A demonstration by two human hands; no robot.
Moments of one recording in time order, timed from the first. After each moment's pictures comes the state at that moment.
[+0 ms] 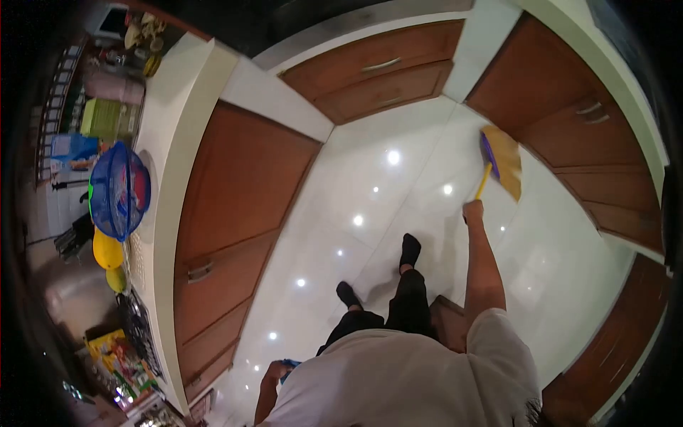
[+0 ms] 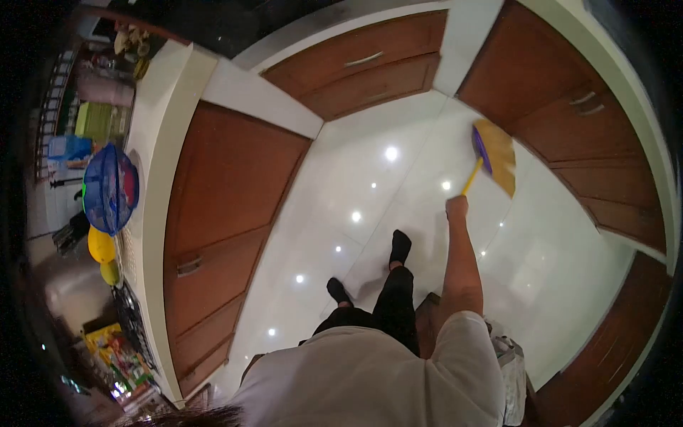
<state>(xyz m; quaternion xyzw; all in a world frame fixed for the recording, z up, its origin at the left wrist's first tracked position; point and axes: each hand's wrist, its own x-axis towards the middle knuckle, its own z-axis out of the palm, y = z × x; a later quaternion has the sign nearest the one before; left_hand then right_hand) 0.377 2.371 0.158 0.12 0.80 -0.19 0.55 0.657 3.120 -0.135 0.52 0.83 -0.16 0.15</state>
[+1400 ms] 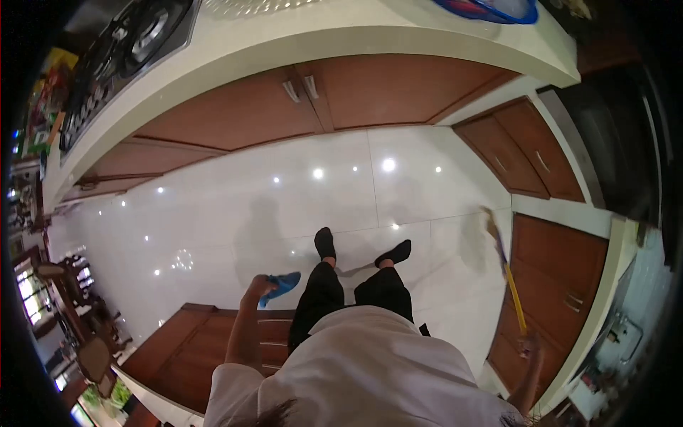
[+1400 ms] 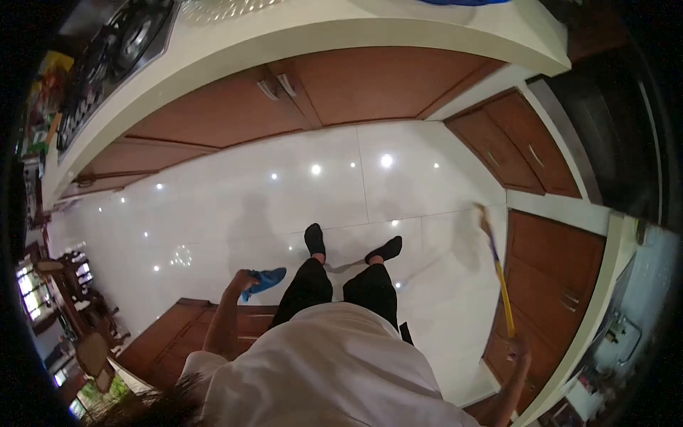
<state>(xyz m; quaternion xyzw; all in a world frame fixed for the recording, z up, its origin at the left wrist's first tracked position) 0.441 2.222 0.050 -0.16 0.82 0.17 0.53 0.611 2.979 0.323 0.68 0.59 -0.27 0.33</state>
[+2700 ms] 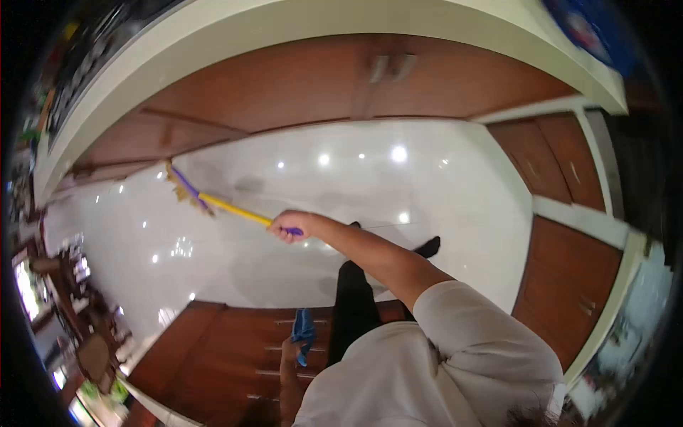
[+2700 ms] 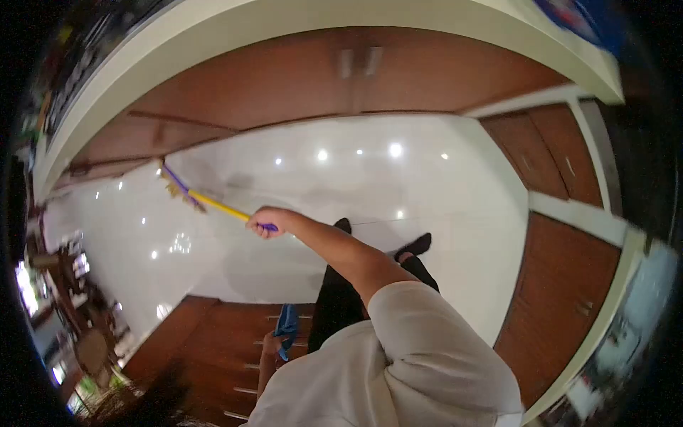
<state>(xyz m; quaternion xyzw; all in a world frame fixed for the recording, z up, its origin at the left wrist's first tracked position) 0.610 2.154 0.084 -0.49 0.63 0.43 0.42 0.235 2.260 0.008 0.15 0.23 -0.63 0.73</state>
